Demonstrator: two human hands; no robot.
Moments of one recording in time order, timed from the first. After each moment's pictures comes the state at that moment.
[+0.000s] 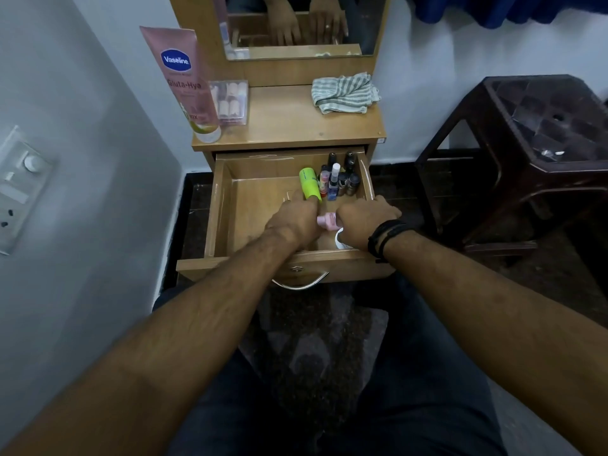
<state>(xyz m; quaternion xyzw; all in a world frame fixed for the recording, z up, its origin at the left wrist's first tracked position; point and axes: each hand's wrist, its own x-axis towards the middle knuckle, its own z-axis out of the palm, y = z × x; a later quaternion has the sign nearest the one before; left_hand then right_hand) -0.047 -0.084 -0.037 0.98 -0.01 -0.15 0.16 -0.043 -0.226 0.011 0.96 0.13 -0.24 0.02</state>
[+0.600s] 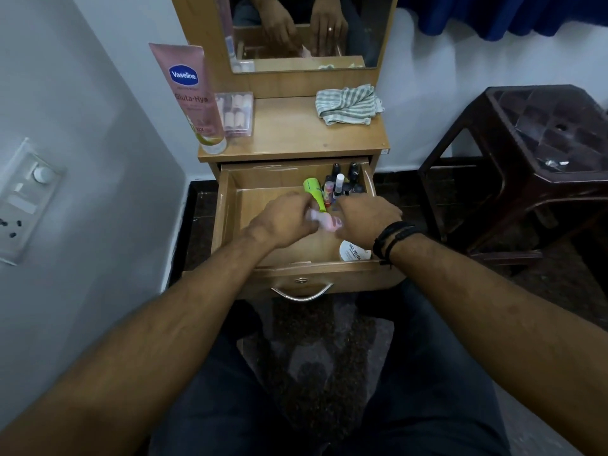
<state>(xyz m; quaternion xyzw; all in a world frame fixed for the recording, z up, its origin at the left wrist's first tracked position) -0.048 -0.050 -0.006 0.96 -0.06 -0.09 0.25 -0.022 -0.224 0.012 0.97 0.19 -0.17 -0.03</state>
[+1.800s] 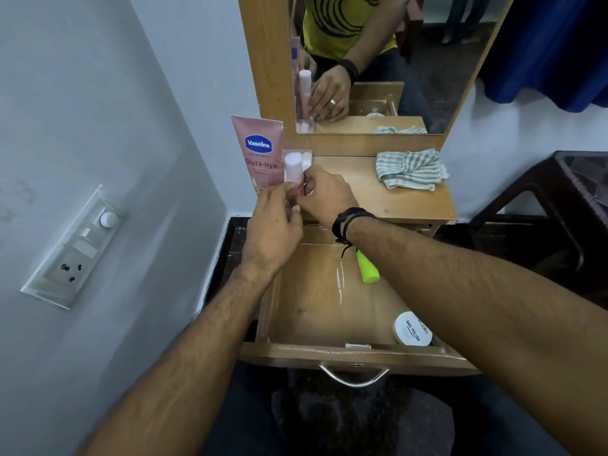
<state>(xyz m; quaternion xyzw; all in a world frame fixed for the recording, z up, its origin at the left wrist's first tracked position) -0.013 0.050 0.030 0.91 0.10 0.20 0.36 0.080 -0.049 0.043 0.92 0.19 -0.04 -0.36</state>
